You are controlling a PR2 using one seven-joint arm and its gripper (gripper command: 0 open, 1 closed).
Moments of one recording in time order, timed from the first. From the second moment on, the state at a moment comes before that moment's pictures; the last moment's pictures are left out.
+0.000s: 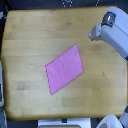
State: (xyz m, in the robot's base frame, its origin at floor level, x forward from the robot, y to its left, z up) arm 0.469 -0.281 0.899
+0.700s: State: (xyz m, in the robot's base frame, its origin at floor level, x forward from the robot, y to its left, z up) arm 0.464 -0.266 0.889
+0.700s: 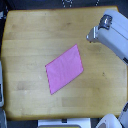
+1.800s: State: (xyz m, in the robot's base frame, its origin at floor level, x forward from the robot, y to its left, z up) arm 0.420 -0.164 0.814
